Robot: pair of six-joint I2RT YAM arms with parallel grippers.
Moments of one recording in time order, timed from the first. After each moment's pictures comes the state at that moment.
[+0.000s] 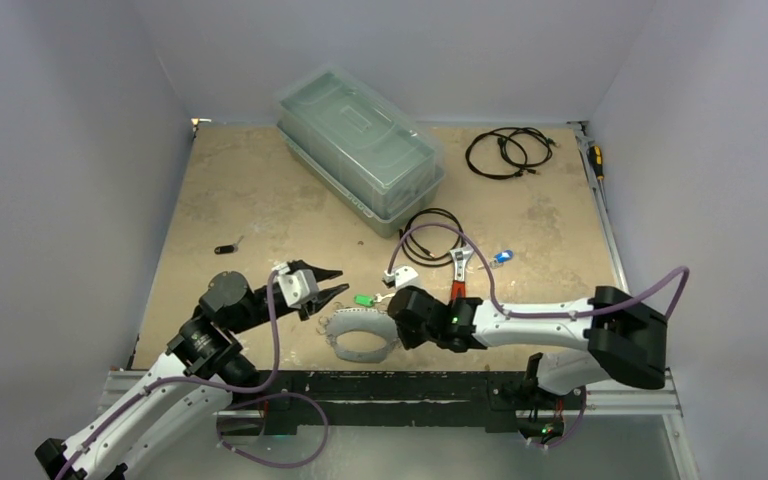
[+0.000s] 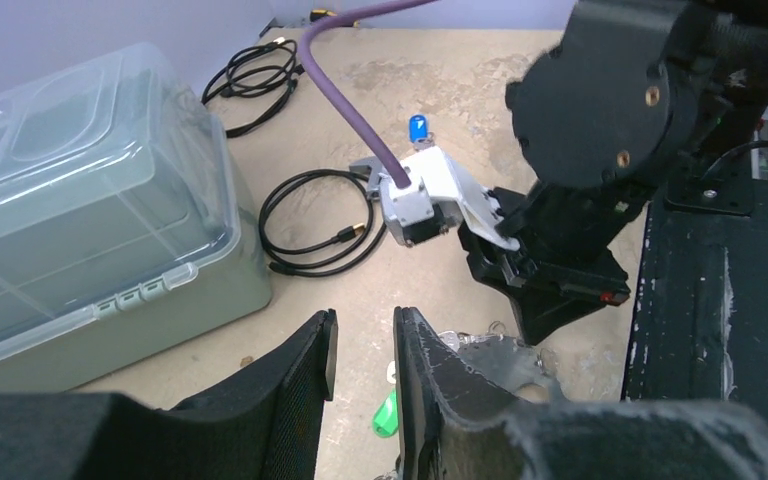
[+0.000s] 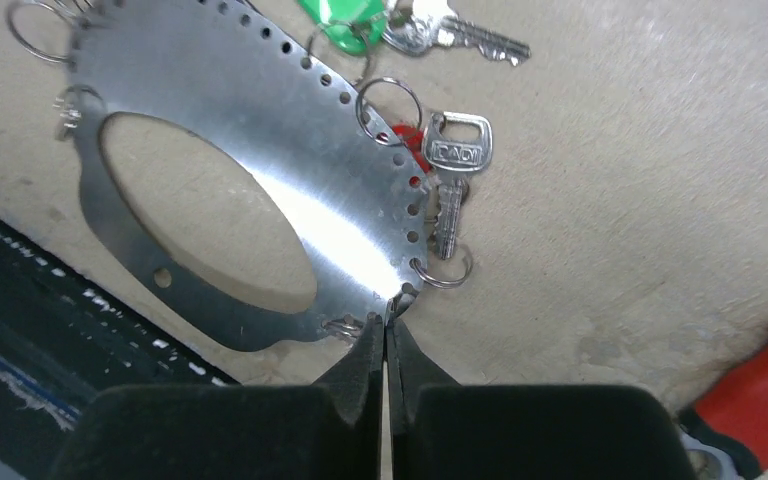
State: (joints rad) left arm -0.70 0.45 0.46 -0.07 0.40 0.22; right arm 1.22 1.40 0.68 -0.25 0.27 0.67
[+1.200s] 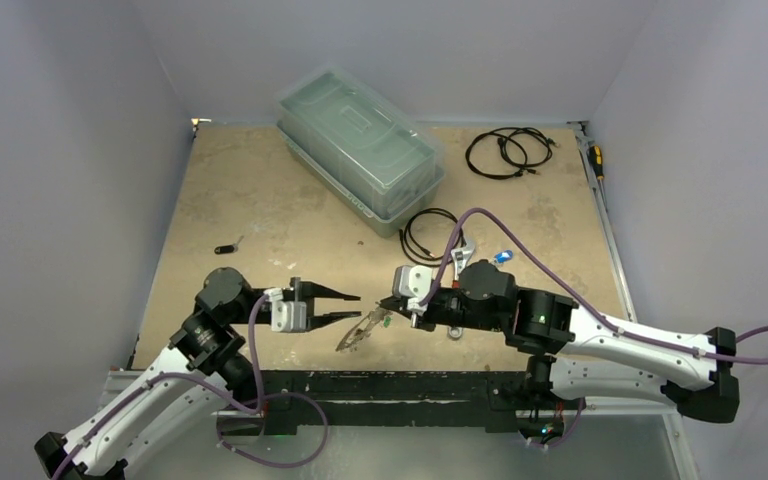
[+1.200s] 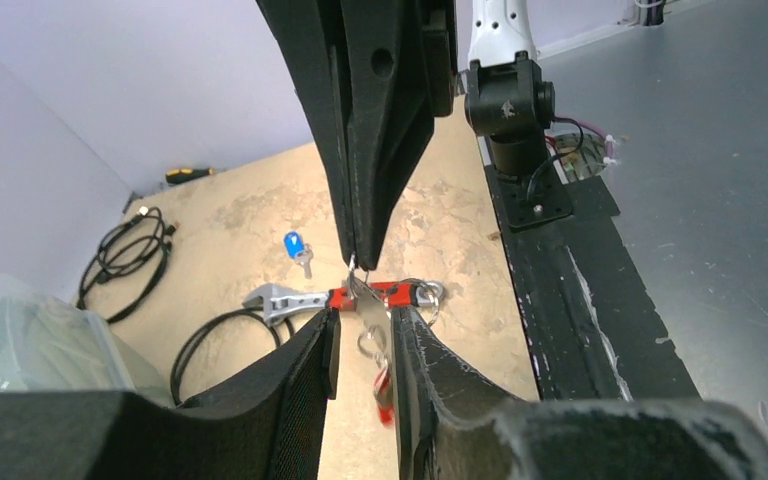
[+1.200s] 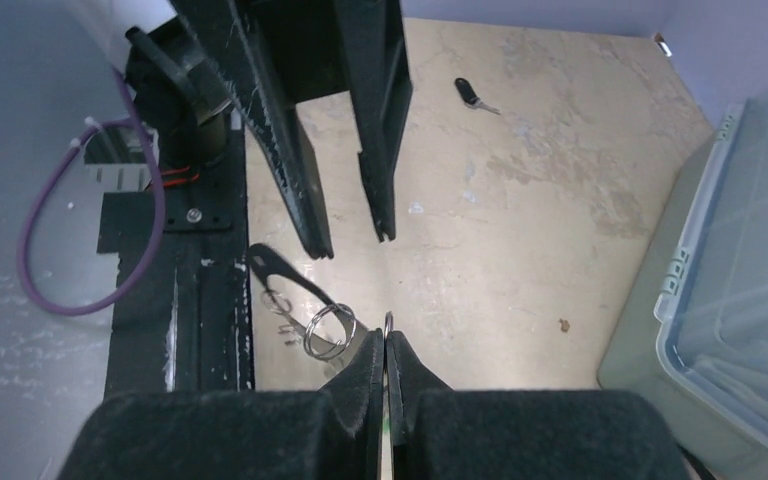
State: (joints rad) left arm -0.70 0.51 0.49 0.07 0.86 0.30; right arm 1.24 0.90 0.86 -0.22 -0.04 -0.23
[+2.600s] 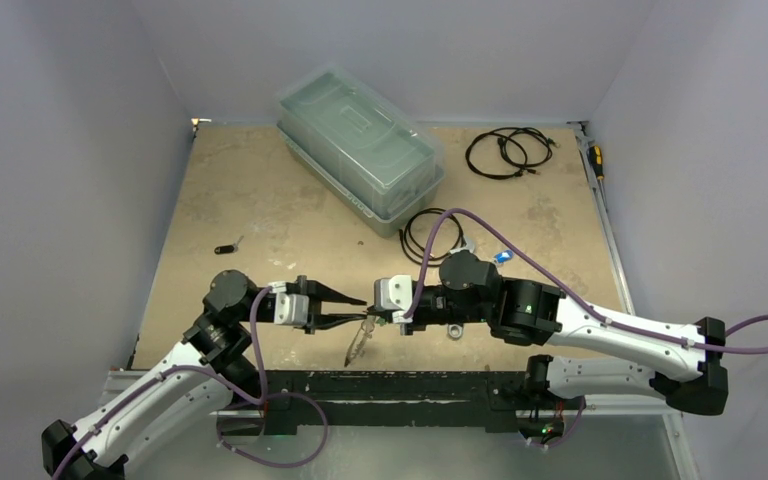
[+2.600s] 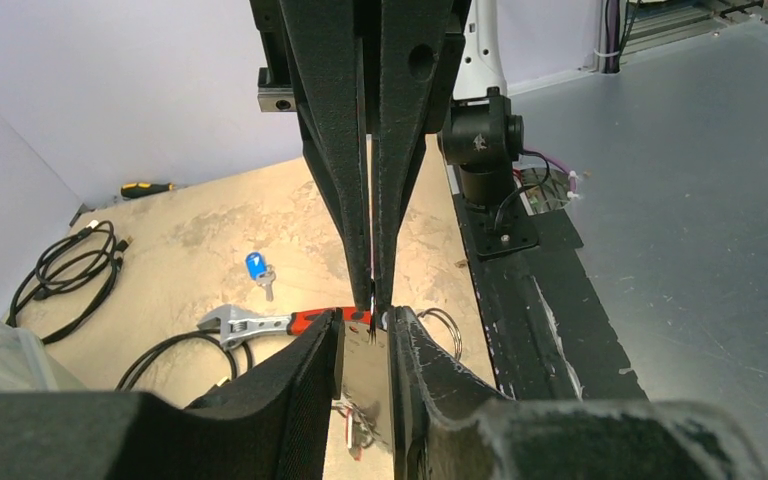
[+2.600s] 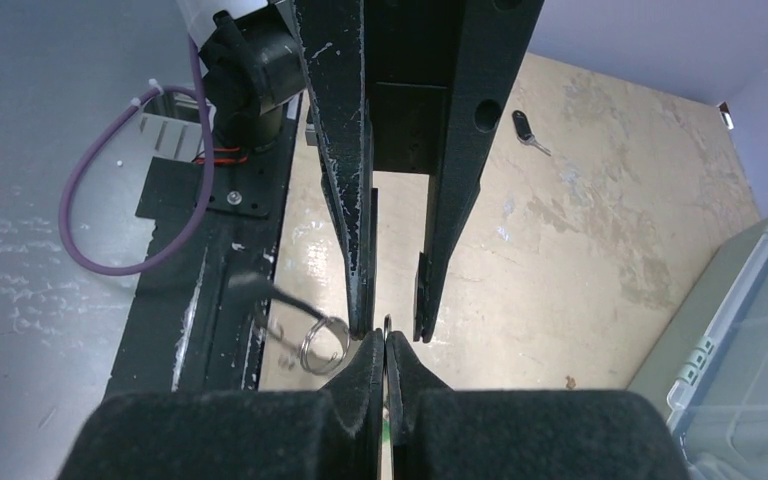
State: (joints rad) left arm -0.70 0.55 0.41 0.29 0.90 0.13; right arm 1.25 1.01 0.99 -0.30 -0.20 -0.38
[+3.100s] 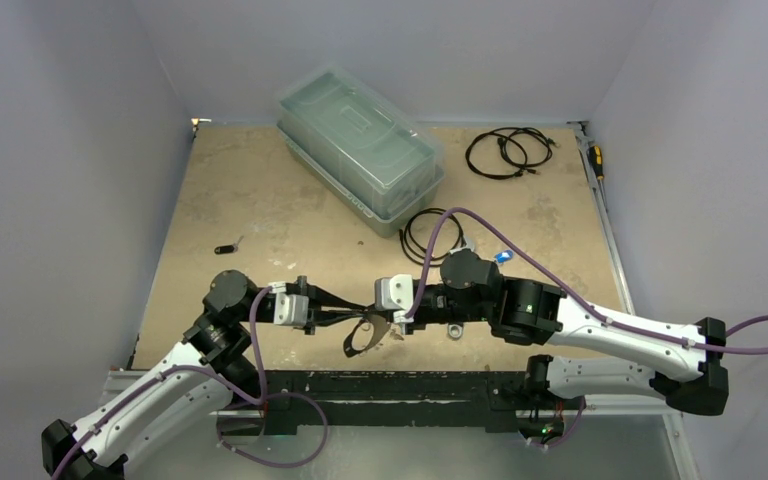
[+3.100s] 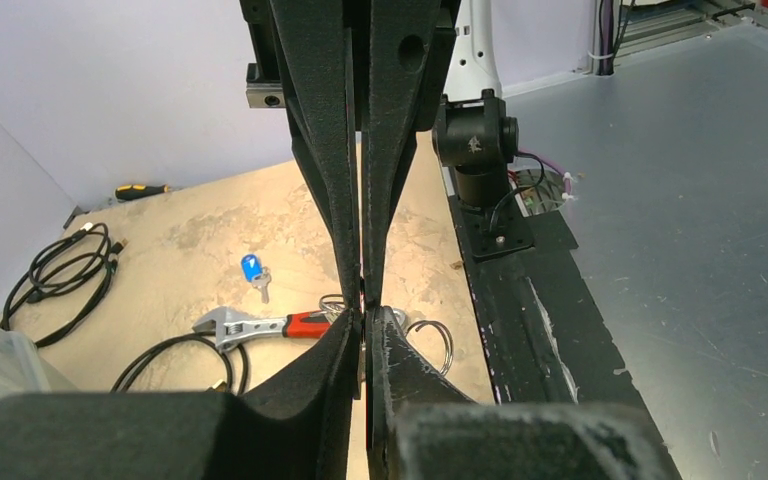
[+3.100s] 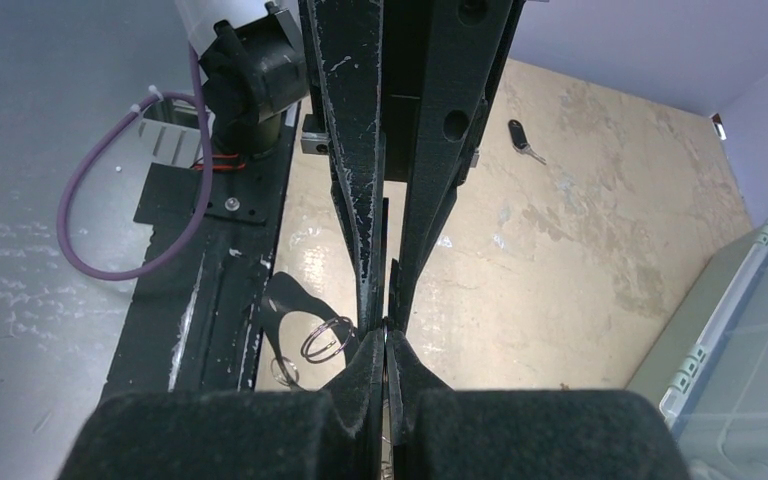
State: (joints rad) left arm -0.71 0.55 0.41 0.29 0.90 0.13; right arm 1.25 1.01 0.99 -0.30 -0.21 -0.39
